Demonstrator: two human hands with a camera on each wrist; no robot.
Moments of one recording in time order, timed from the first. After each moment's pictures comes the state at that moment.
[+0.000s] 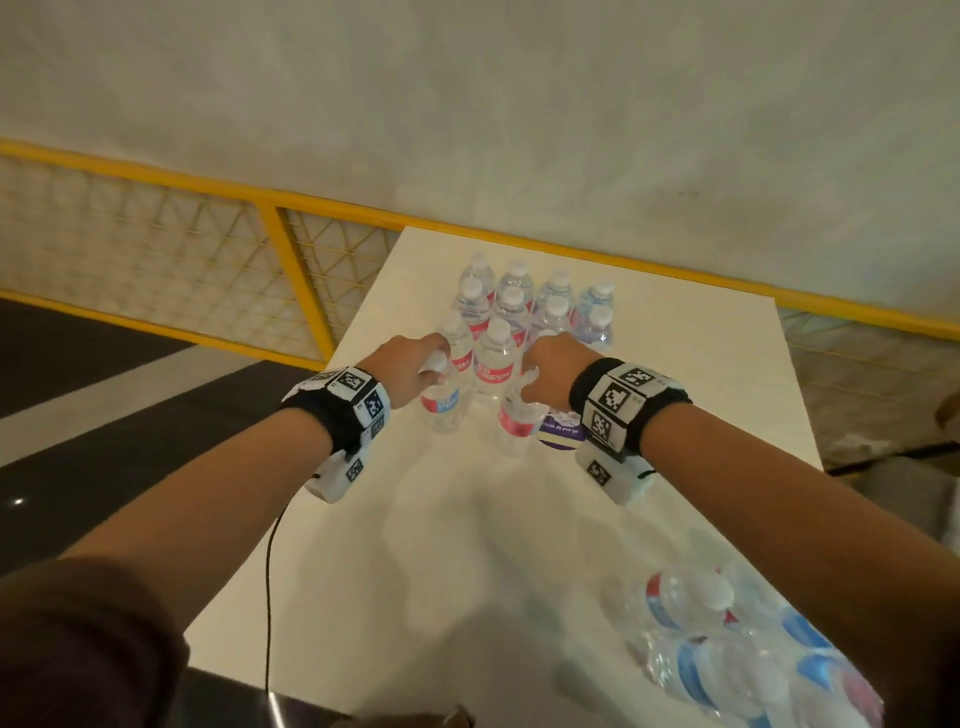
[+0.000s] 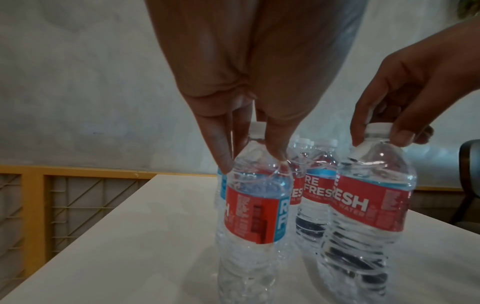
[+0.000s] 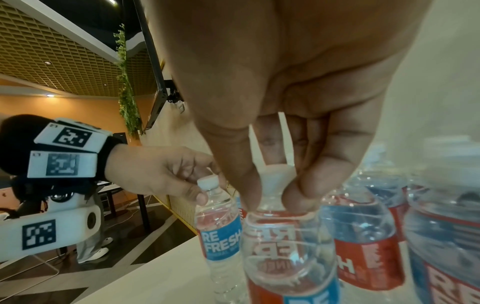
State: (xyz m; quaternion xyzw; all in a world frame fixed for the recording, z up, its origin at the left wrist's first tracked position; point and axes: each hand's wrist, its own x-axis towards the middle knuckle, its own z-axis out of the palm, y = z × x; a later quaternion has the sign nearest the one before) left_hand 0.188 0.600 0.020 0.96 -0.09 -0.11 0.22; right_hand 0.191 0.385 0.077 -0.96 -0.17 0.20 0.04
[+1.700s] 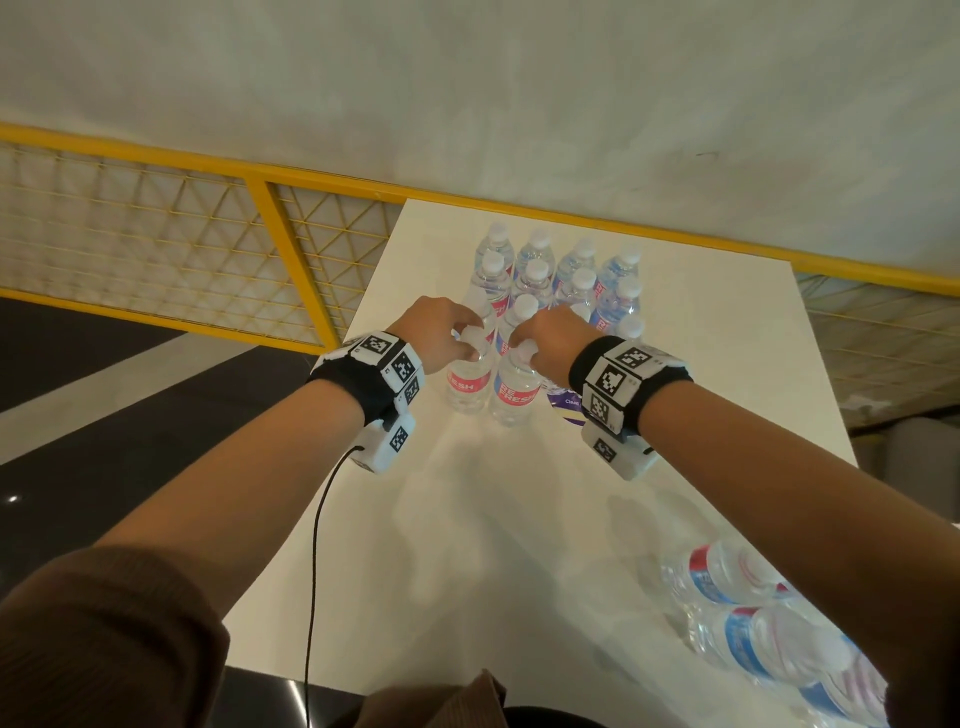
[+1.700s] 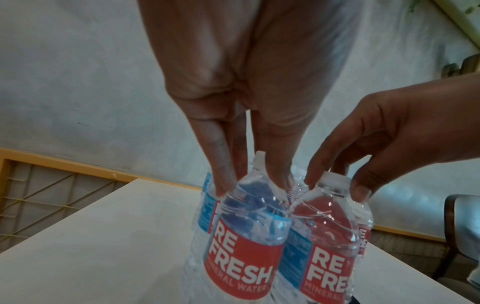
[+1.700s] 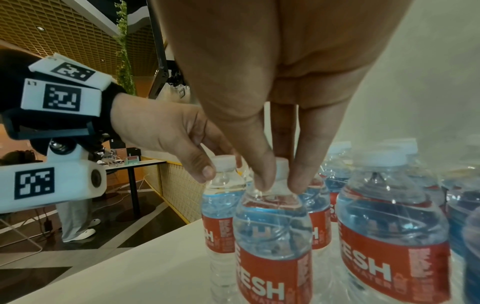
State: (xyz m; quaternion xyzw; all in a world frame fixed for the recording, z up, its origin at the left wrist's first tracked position) left_hand 0.203 0.603 0.037 0.95 -0.07 -0.14 0.29; right_hand 0.202 0.424 0.053 -0.96 -0.18 0.18 0.07
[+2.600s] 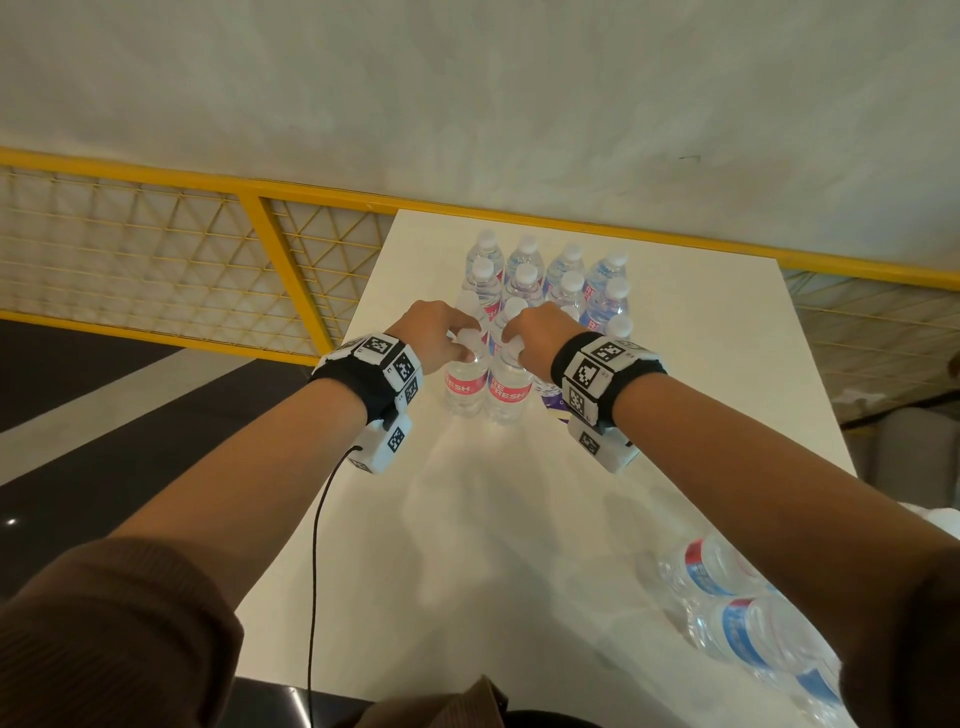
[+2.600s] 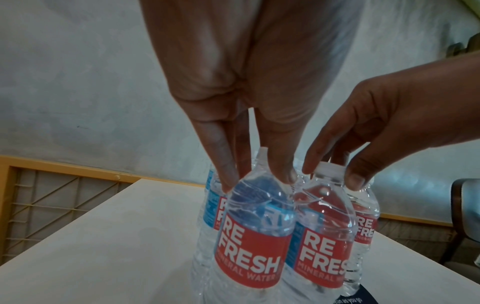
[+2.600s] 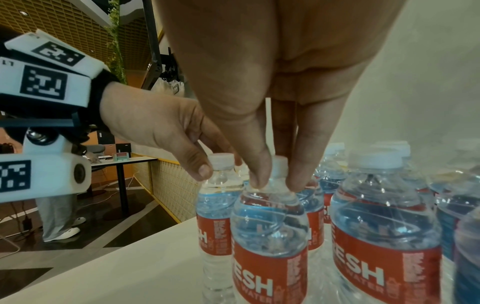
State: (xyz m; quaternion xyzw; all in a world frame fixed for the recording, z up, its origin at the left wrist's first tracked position) left_hand 0.205 0.599 0.038 0.94 -0.07 -0.14 0.31; right_hand 0.199 0.429 0.062 -0.97 -0.15 0.16 0.08
